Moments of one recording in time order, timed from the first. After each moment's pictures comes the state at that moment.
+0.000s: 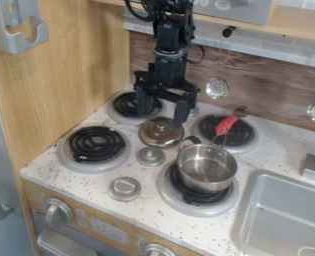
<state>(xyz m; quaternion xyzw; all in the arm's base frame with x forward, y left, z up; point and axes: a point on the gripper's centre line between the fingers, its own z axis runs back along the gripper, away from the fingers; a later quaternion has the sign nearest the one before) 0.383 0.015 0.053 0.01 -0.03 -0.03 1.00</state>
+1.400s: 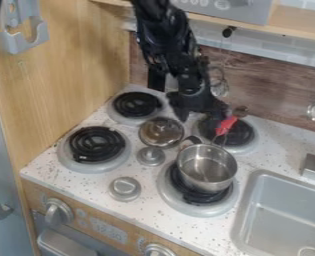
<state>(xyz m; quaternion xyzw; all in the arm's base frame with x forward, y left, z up) 0.466 -0.035 0.022 -0.04 -0.32 -0.02 0.94</state>
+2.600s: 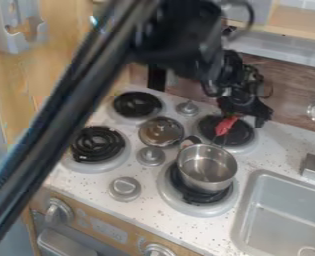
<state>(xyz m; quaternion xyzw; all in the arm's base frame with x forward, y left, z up) 0.573 -0.096 -0.028 -0.03 -0.35 -0.03 0.94</state>
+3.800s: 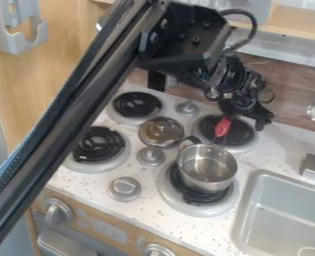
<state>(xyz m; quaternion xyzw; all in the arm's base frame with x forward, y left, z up) 0.572 -0.086 -0.032 -0.02 -0.36 -0.04 0.93</state>
